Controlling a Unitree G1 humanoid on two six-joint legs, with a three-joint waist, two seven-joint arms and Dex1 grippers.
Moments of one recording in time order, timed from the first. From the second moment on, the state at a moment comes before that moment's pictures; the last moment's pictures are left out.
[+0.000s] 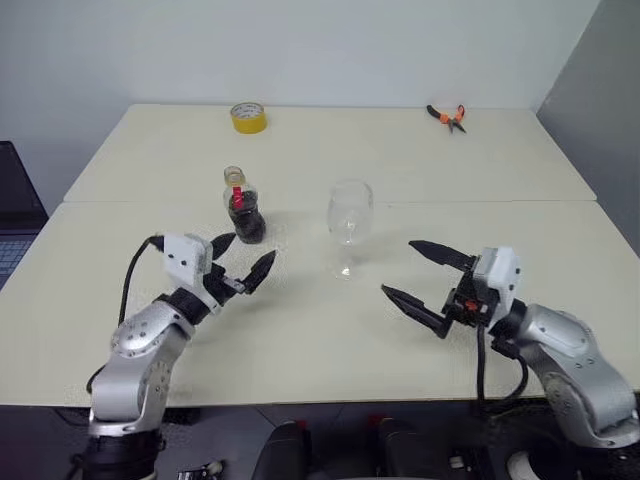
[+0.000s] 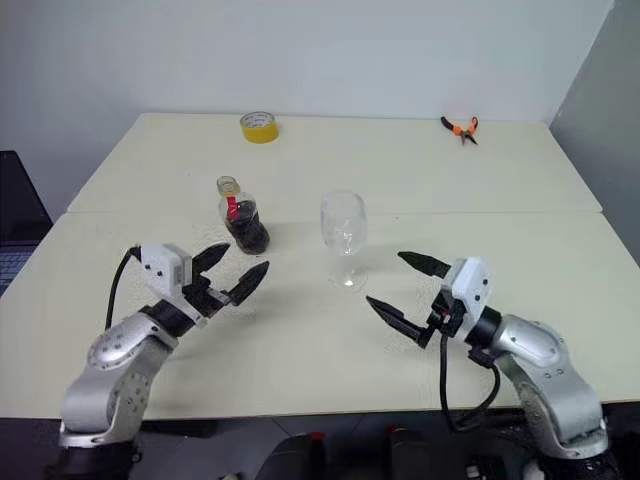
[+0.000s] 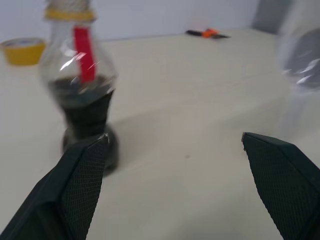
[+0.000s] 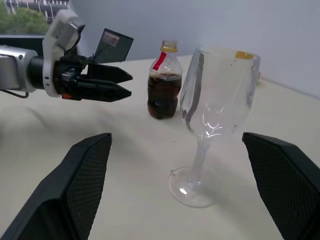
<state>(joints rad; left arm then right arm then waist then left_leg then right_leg) -0.05 0.41 0.20 -0.25 -0.37 0.30 -0.46 -0.06 -0.54 -0.02 -0.61 0.52 0.37 0.72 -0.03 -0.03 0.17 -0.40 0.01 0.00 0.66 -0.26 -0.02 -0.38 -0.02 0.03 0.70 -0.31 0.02</state>
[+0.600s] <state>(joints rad) -0.27 0.32 0.16 0.04 -0.14 0.17 -0.23 -0.10 -0.57 -0.01 -0.71 0.61 0.50 0.68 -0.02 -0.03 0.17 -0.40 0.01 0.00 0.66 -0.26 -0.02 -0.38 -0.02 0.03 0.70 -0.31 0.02</state>
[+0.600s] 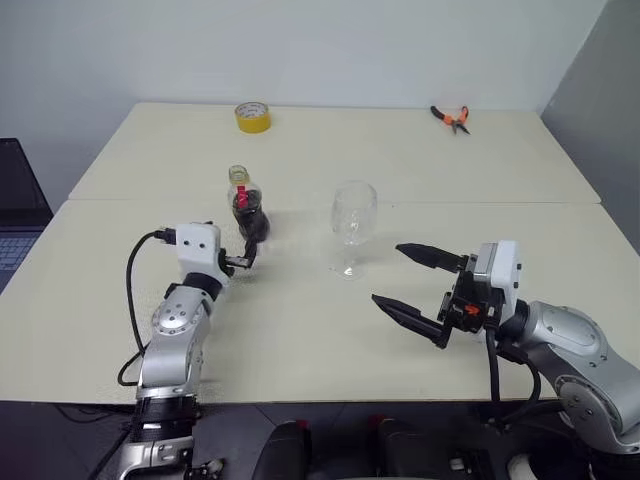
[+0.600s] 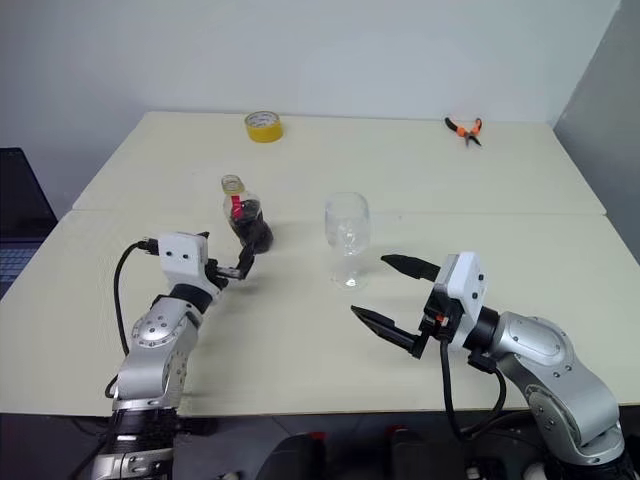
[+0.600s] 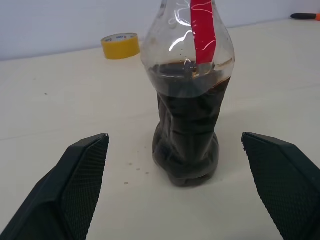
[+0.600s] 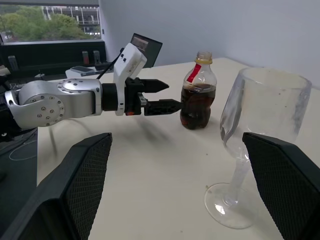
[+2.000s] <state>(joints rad) -0.78 0.34 -0.01 0.53 -0.01 -0.19 -0.44 -0.09 -0.53 -0.01 -0.77 0.58 0.51 0.54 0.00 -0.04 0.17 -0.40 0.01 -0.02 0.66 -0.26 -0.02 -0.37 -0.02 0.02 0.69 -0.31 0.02</state>
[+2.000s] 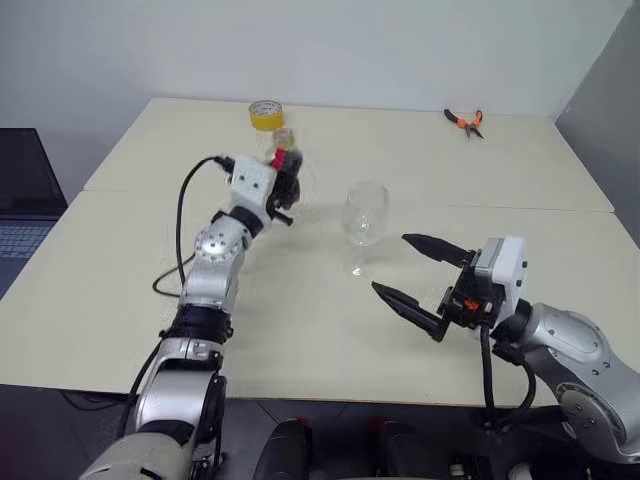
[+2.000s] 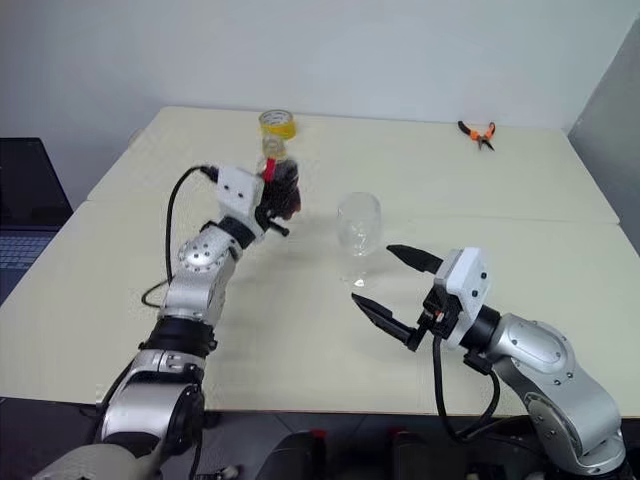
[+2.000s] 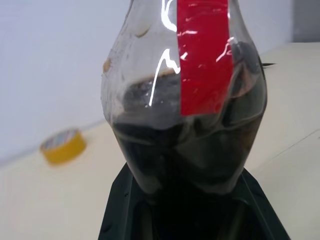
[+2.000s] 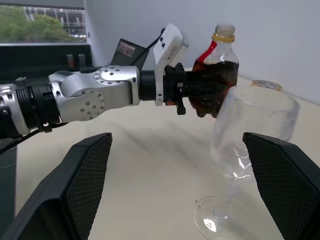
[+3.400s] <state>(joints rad) -1.10 0.53 -0.31 1.03 0.57 -0.90 -0.14 -0.22 -0.30 0.12 -0.59 0.34 0.44 0.38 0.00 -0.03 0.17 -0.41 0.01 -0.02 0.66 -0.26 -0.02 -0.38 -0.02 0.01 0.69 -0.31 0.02</state>
